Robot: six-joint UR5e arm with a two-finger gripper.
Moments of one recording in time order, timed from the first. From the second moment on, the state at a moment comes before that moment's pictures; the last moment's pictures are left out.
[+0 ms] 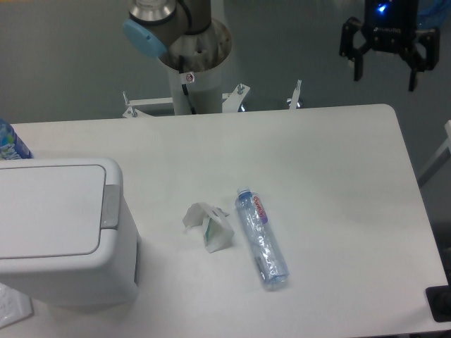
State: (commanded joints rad) arm 2.92 -1.59 -1.50 -1.27 1.41 1.50
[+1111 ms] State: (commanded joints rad) arm 2.70 -1.59 -1.50 -1.18 1.28 0.74
